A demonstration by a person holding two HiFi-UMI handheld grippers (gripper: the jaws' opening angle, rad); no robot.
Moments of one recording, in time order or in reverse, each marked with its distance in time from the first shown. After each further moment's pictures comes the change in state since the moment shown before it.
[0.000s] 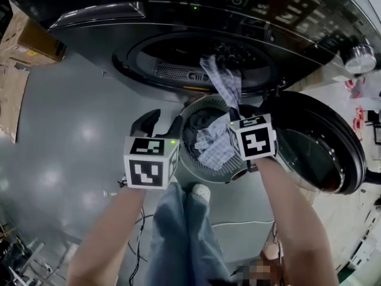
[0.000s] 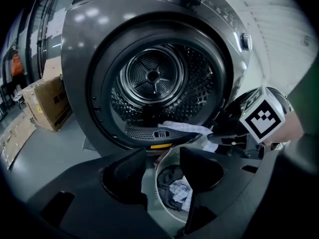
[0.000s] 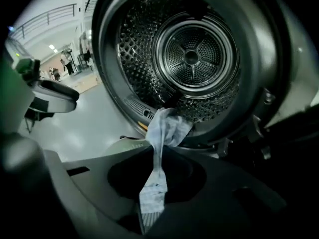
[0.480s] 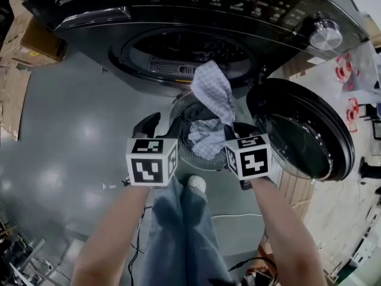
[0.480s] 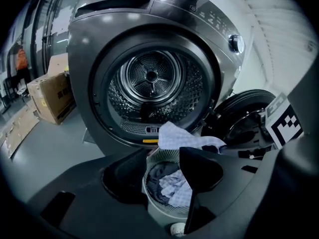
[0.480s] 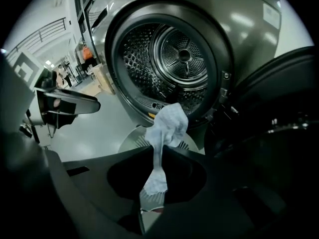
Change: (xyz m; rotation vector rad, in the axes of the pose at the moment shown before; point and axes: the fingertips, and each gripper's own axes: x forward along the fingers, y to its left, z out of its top) left arm -0.029 -0.045 -0.015 -0.051 0.010 0.006; right arm -0.078 0.025 -0.058 0.126 0.021 0.070
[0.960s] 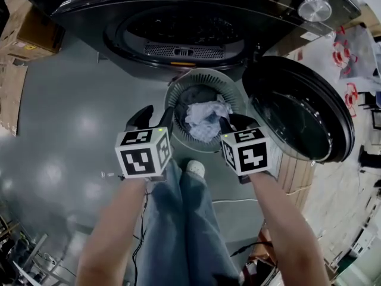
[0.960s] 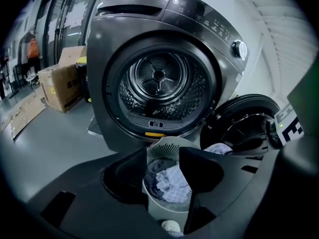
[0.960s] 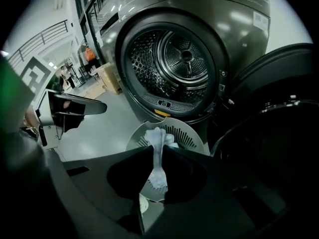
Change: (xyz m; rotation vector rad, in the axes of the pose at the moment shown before) left arm -0.023 -0.002 -0.025 -0.109 -0.008 0.030; right arm -0.027 0.021 -0.024 0.000 -0.002 0.034
